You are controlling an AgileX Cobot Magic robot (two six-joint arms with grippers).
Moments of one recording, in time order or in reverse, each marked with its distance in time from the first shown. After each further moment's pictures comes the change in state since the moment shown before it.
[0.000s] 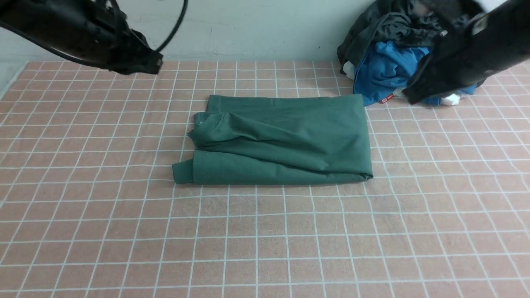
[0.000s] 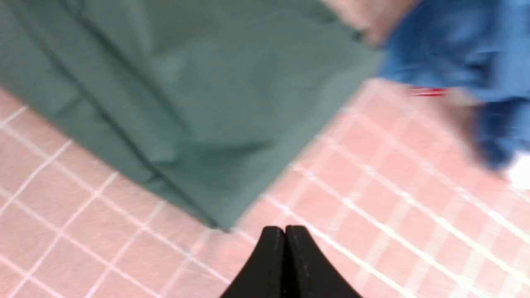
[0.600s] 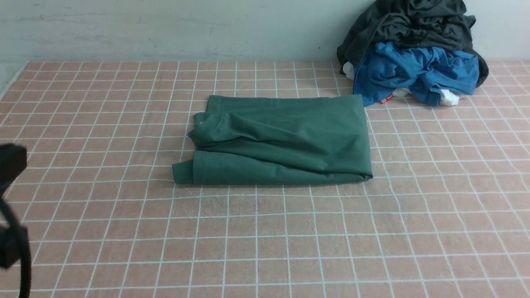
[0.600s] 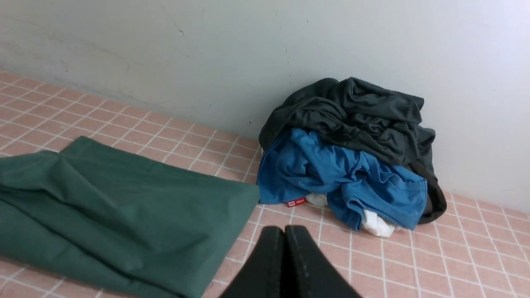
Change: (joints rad) right arm -0.059 -0.849 0.816 -0.092 -0.597 0.277; left arm 0.000 -1.148 0.966 0.088 -0.394 -0.128
